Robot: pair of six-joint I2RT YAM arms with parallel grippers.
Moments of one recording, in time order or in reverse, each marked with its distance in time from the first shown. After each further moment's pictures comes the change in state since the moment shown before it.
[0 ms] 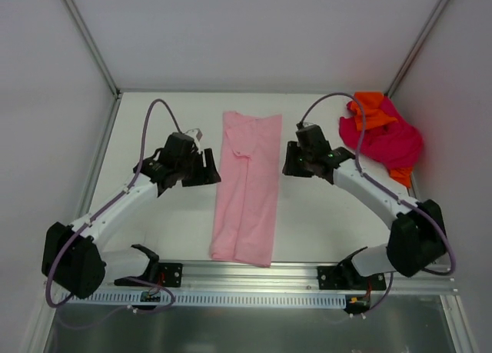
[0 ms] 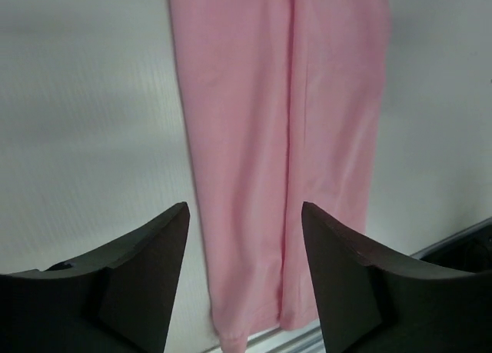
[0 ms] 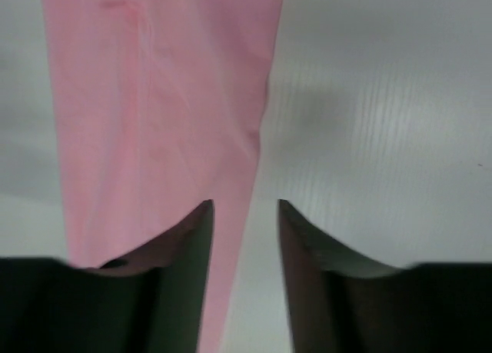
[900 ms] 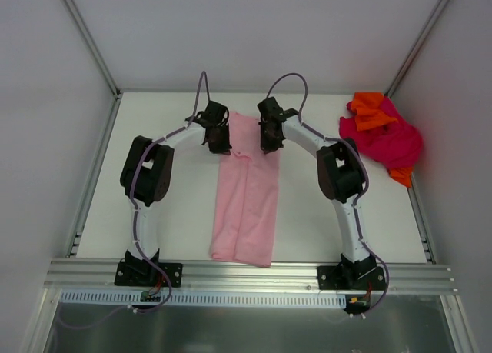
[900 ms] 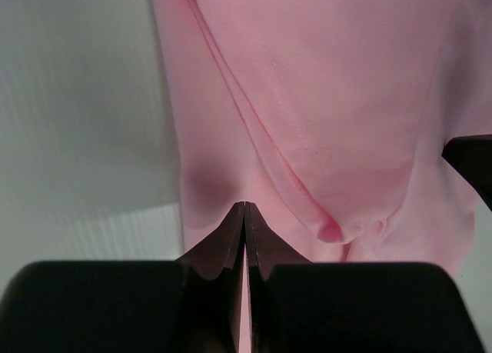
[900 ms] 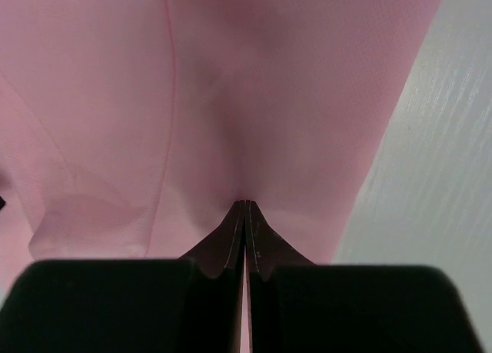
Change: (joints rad) left arm 0.057 0.930 0.675 0.080 -0.024 0.101; right arm -0.014 0.911 0.863 -0.185 0.027 -0.069
